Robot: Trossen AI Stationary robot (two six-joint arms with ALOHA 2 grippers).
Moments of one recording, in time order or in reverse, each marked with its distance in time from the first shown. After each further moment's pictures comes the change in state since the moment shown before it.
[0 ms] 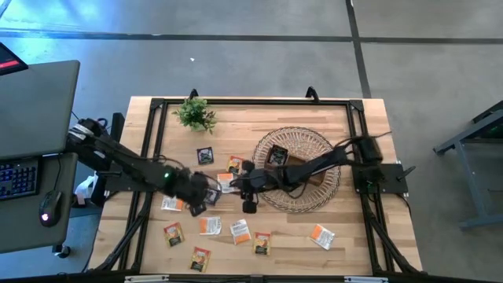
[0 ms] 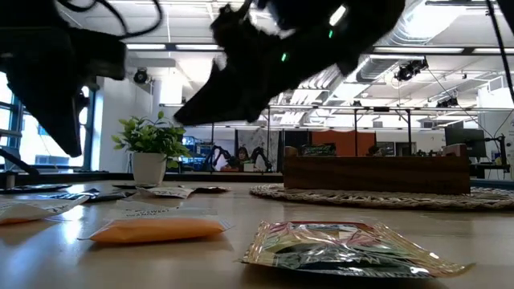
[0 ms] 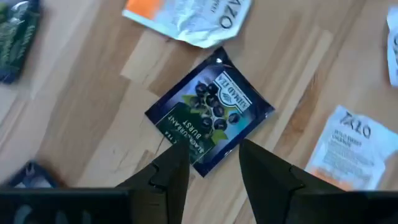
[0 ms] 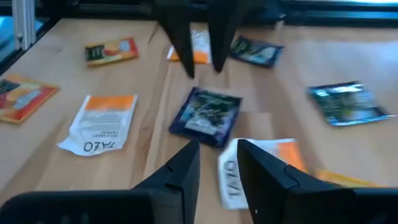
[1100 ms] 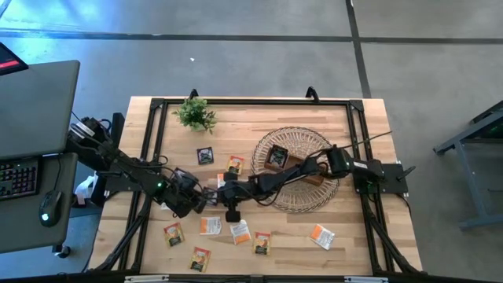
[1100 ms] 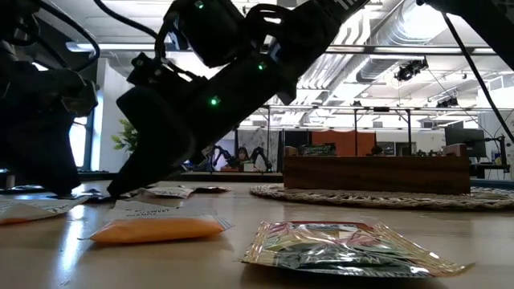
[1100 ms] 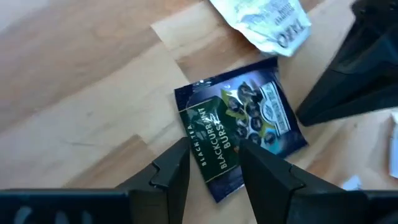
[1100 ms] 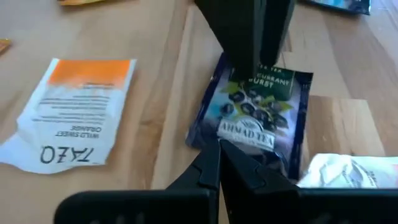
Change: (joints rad) left arm -0.135 0.004 -0.284 0.424 -0.181 -0.545; right arm 0.012 0.326 0.435 -0.308 -0.044 0.005
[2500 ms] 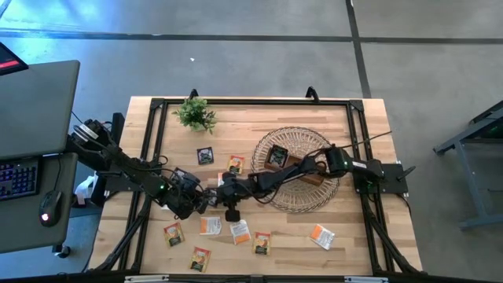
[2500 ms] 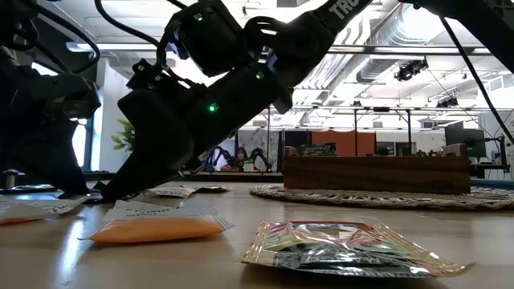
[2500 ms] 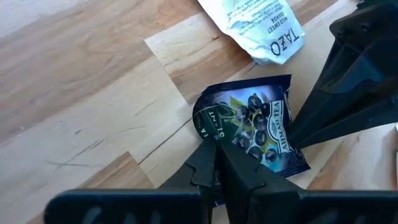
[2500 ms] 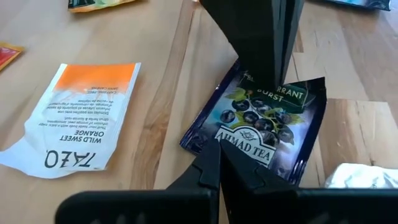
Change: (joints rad) left arm 0.000 0.063 0.000 0.048 -0.081 0.006; right arm -0.017 0.024 0.000 0.013 -0.063 -0.005
